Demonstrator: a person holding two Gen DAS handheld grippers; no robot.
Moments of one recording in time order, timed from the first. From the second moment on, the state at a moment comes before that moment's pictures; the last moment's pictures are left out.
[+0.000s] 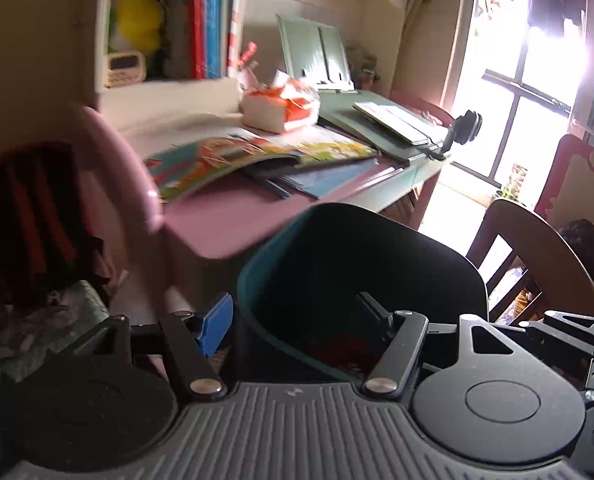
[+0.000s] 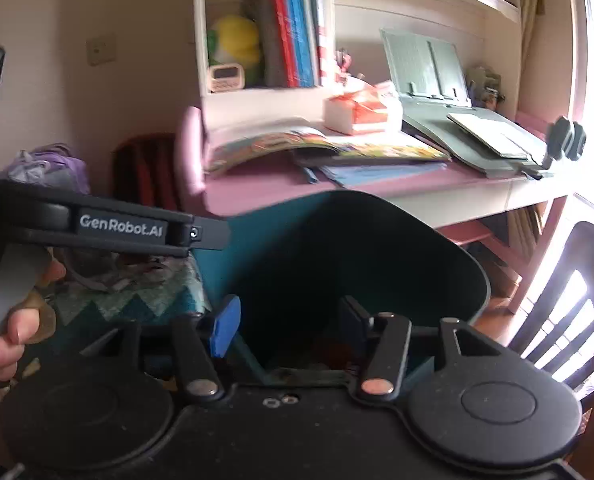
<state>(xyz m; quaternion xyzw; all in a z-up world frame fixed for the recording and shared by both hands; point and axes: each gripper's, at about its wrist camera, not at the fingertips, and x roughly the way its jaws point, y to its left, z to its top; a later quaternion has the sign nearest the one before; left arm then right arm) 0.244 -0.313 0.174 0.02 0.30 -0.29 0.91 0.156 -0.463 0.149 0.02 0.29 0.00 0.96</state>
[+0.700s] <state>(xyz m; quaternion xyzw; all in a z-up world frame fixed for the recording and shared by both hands) 0.178 -0.085 0.156 -0.01 0.29 -0.17 0.94 0.158 -0.287 0.132 0.01 0.30 0.16 0.94</state>
